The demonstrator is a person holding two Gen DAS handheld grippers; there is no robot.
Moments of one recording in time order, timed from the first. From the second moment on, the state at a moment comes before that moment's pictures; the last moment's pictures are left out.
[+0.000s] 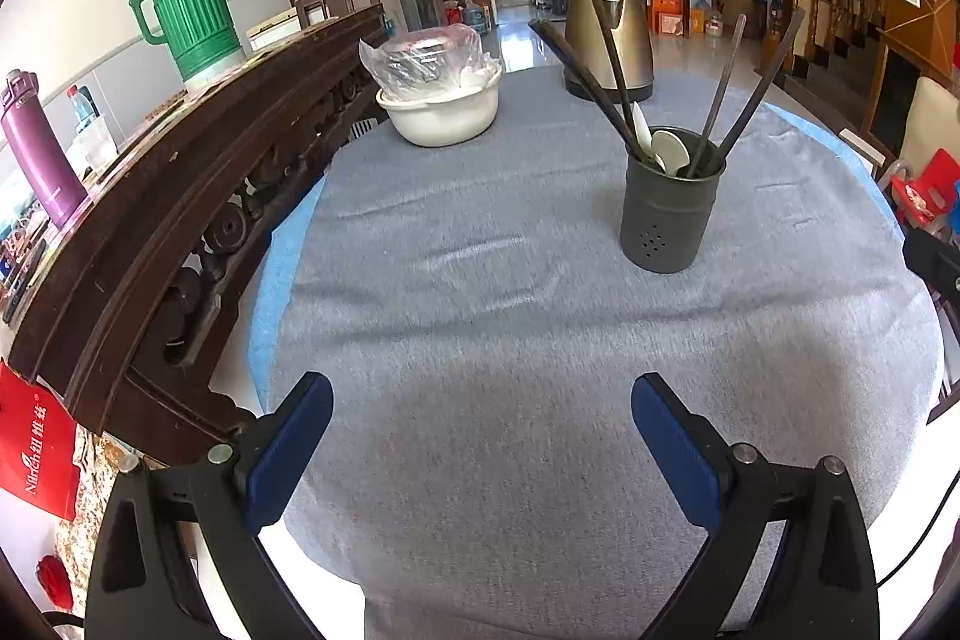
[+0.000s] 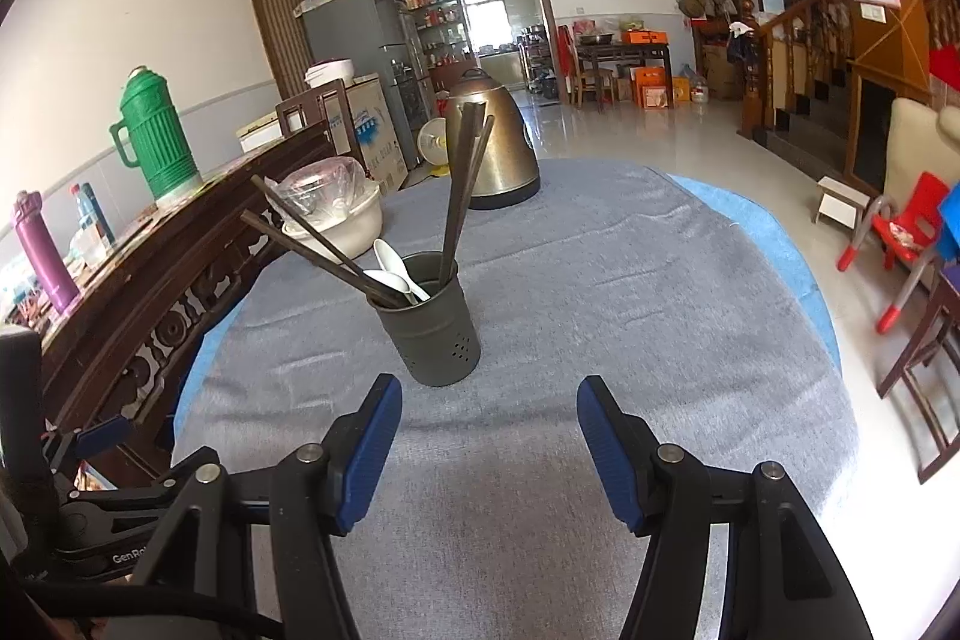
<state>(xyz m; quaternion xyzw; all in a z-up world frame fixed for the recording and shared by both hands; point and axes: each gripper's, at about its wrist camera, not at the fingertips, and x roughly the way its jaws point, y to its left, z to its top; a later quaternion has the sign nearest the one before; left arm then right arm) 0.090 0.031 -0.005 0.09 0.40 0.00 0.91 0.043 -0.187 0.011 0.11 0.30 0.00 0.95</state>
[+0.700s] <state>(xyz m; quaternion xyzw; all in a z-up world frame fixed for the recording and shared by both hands) 0.098 0.035 -0.019 0.08 0.43 -0.01 0.90 0.056 -0.167 -0.014 0.12 0.36 0.01 0.93</state>
